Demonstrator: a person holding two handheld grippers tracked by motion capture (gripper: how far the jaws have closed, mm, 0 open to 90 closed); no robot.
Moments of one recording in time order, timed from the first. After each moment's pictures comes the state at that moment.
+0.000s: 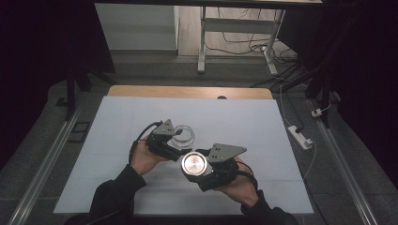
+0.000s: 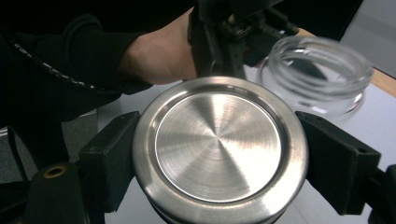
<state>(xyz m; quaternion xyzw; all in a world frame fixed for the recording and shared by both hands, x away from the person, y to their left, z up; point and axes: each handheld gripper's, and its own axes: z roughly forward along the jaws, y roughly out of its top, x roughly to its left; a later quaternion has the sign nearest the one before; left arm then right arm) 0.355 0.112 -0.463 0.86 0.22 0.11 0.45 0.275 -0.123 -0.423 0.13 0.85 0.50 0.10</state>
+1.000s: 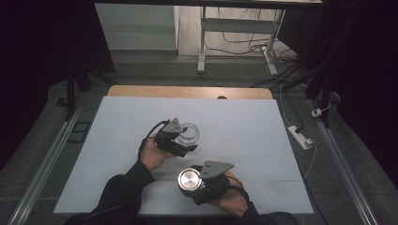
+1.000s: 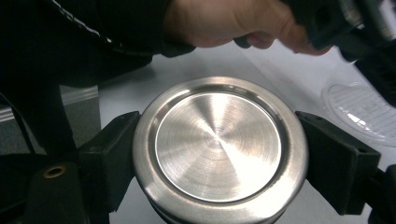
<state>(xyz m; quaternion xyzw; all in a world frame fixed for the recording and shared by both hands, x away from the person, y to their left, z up) 0.381 0.095 -0.489 0.85 0.23 0.12 0.45 0.264 -0.112 -0.489 0.13 0.87 0.47 0.08</state>
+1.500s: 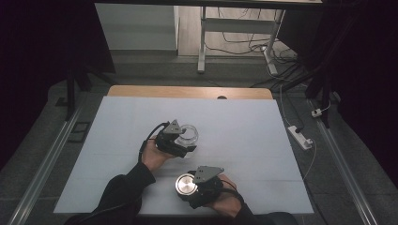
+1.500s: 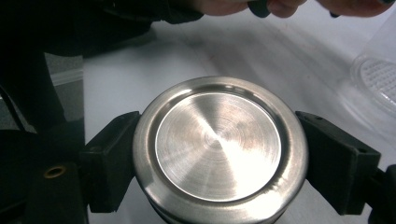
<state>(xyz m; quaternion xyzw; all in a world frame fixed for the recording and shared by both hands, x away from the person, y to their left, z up) 0.388 0.096 -0.507 0.85 0.24 0.13 0.44 0.267 -0.101 -0.523 0.13 0.89 0.44 0.07</state>
